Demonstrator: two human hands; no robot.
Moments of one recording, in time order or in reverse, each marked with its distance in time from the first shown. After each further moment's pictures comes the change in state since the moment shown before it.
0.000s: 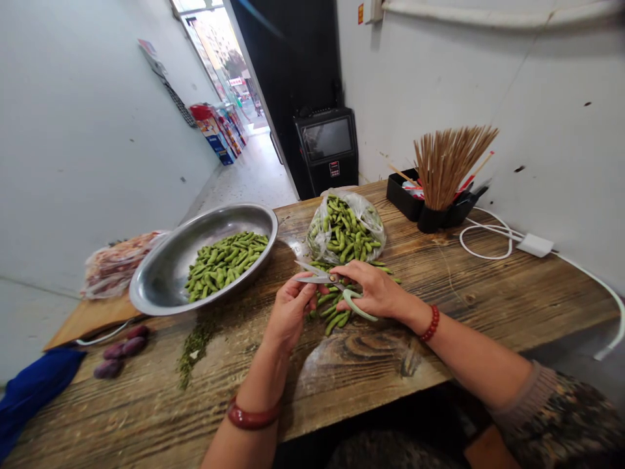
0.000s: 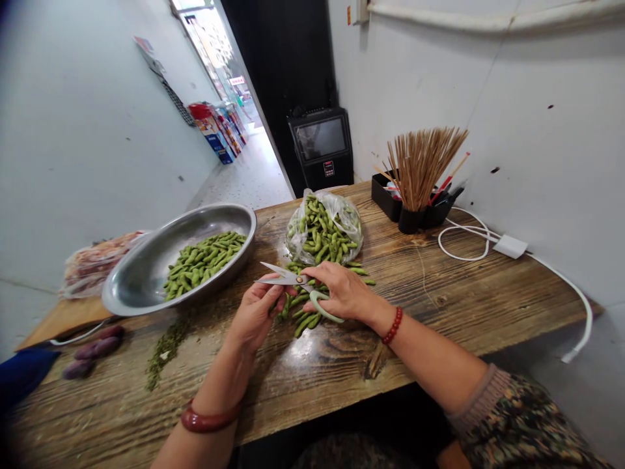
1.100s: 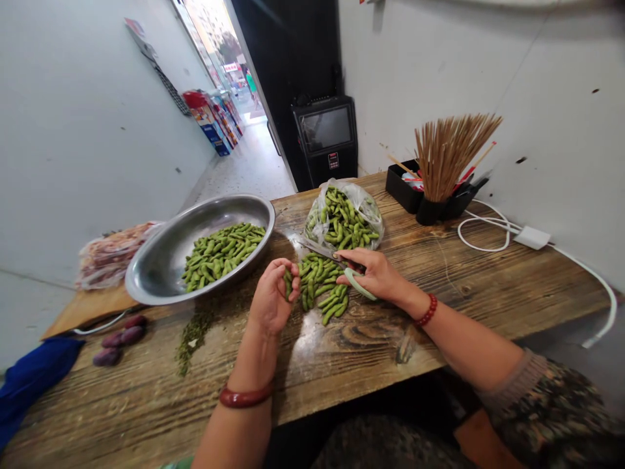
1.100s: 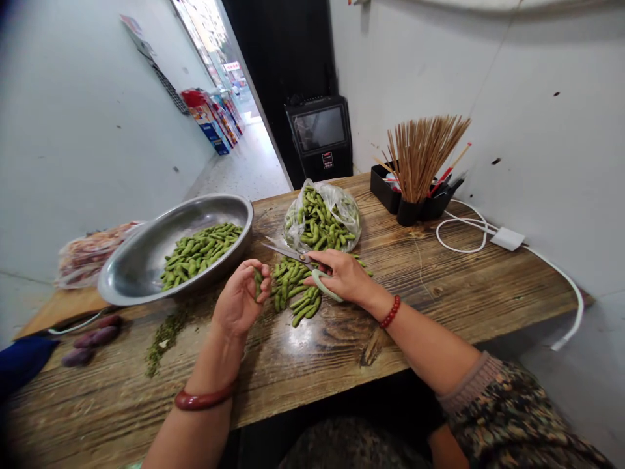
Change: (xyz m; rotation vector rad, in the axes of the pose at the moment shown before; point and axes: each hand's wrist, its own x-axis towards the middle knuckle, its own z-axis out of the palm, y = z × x) left_hand 0.010 0.010 -0.020 -0.154 0.062 -0.005; right_hand 0.002 0.015 0.004 0.151 0.157 0.130
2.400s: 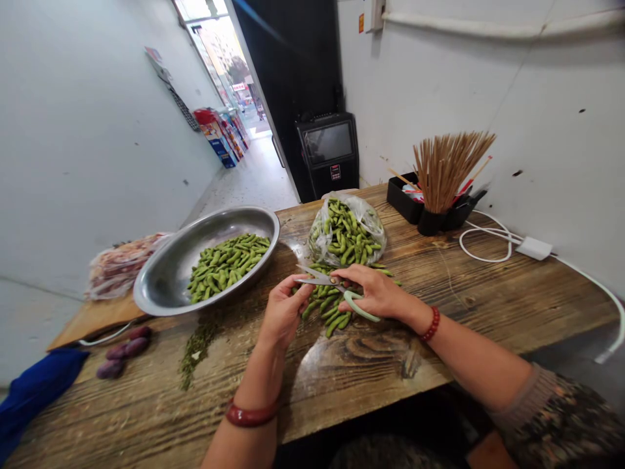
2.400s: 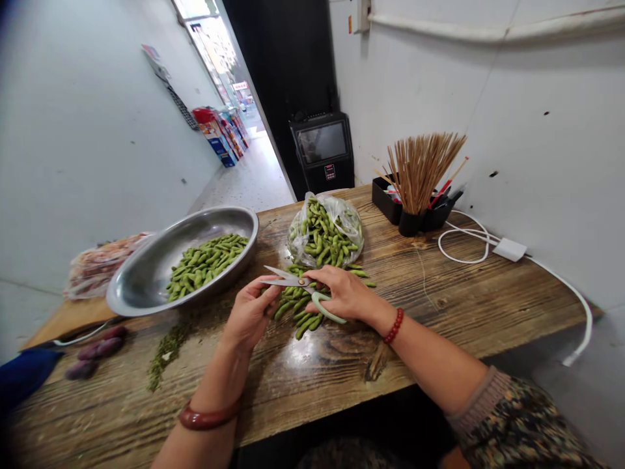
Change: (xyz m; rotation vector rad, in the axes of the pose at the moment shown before) left_hand -0.006 -0.006 0.009 0.172 0.064 0.021; right_hand -0.002 -0.010 0.000 -0.081 -0.197 -0.054
